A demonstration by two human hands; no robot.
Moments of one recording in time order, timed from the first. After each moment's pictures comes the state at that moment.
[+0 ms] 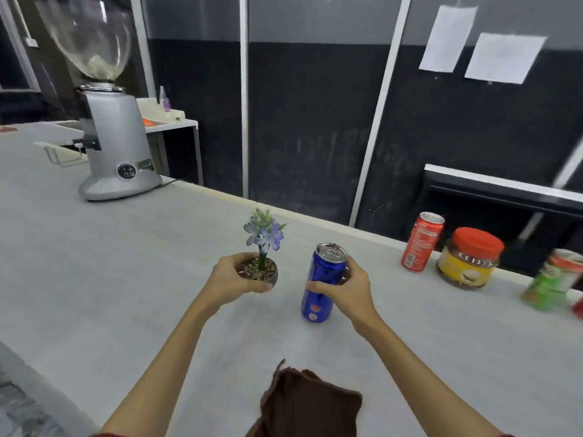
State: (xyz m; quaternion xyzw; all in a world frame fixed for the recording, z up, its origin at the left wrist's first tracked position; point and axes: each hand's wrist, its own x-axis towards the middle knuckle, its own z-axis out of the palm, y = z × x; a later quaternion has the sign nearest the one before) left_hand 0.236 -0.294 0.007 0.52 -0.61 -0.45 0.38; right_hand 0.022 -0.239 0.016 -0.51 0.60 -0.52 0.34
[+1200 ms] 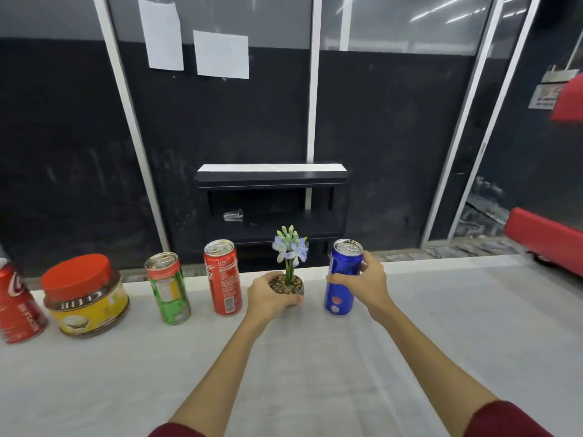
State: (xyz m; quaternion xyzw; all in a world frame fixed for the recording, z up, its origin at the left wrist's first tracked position) left_hand -0.535 -0.150 -0.013 0.41 -0.70 -0.51 0.27; right_hand -0.675 -0.032 0.012 -0.27 0.74 -0.59 0.15
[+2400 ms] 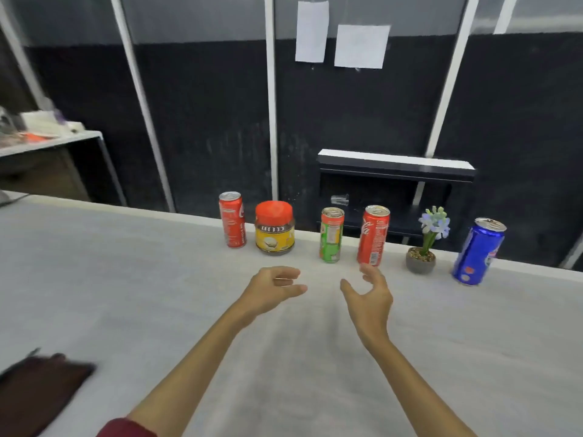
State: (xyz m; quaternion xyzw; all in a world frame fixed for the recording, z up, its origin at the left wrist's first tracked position) left_hand -0.231 -0.126 0.023 0.45 -0.70 -0.50 0.23; right_hand -0.388 -0.052 -0.007 -0.33 0.70 -0.61 0.14
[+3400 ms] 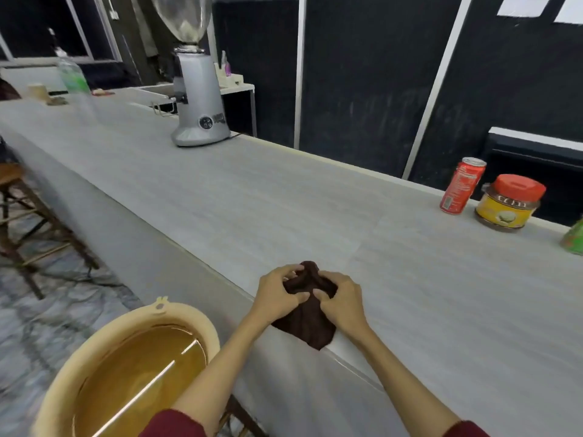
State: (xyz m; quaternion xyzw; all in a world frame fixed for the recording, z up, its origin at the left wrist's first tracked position) left_hand 0.238 -0.083 -0.057 0.61 -0.64 -0.33 0.33; right_hand 0.096 -0.076 -0.062 -0.63 0.64 -0.35 0.28
